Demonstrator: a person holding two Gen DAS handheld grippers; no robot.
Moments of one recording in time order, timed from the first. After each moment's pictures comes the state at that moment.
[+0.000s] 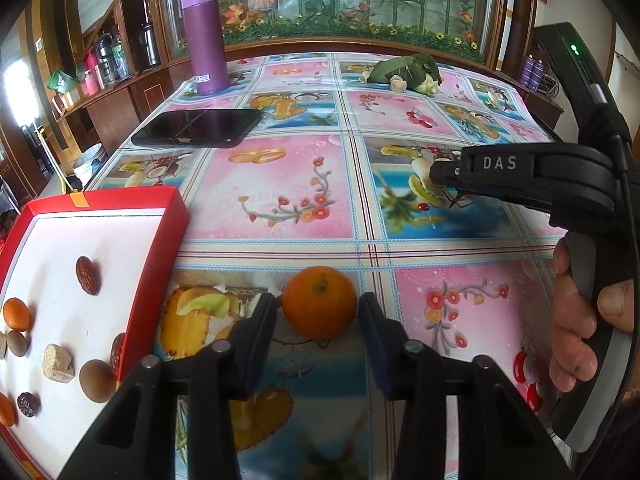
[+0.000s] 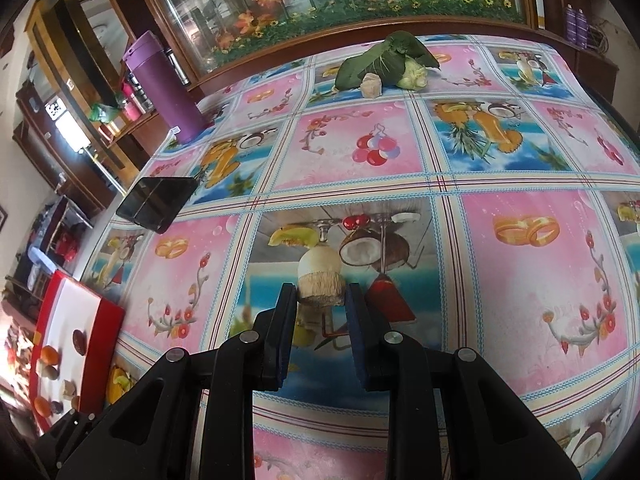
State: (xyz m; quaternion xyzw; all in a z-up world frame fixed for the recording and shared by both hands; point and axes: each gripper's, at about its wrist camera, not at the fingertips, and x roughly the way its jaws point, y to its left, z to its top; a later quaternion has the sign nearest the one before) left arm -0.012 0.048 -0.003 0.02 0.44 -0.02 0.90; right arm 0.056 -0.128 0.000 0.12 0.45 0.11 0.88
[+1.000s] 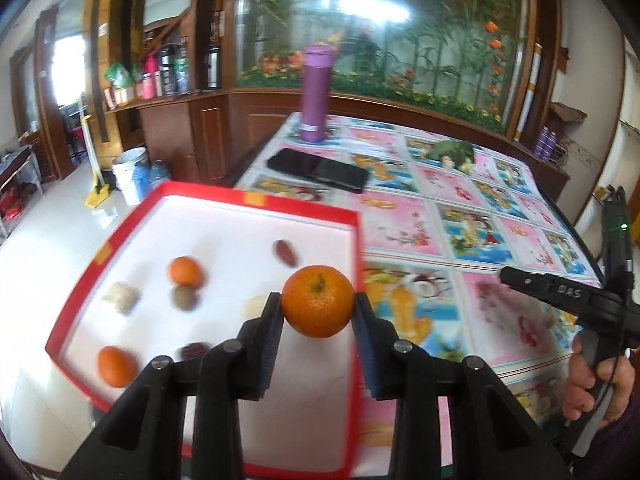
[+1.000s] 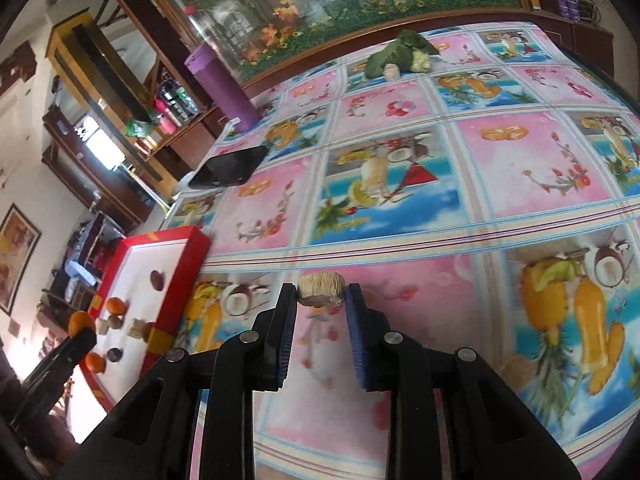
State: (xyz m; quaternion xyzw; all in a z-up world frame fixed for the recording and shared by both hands) left arm -0.112 0.189 0.061 -0.05 0.36 0.03 0.93; right arm -0.059 -0.096 0.025 0.17 0.42 0.18 0.87
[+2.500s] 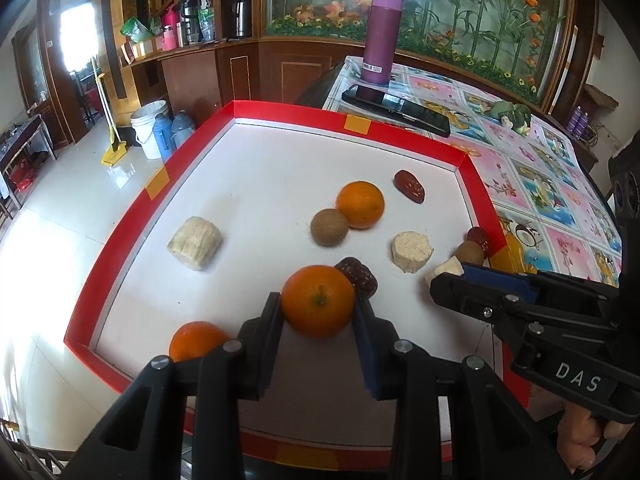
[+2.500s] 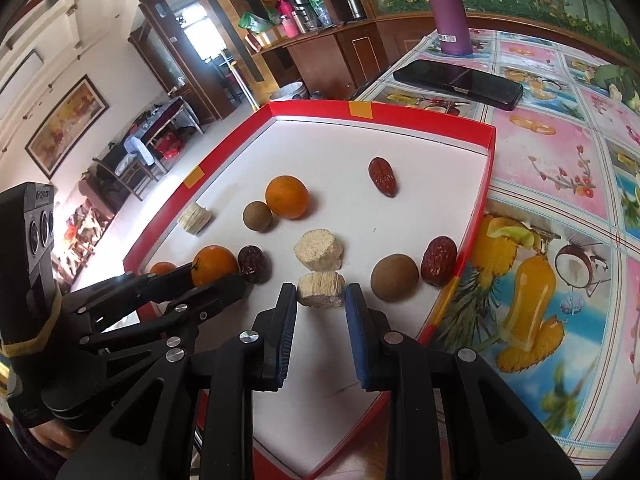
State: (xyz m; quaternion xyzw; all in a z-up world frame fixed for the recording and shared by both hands) left arm -0.108 0.269 0.010 -0.05 0.44 0.05 0.90; right arm -0.091 0.115 0.011 0.04 0.46 0.35 0.82
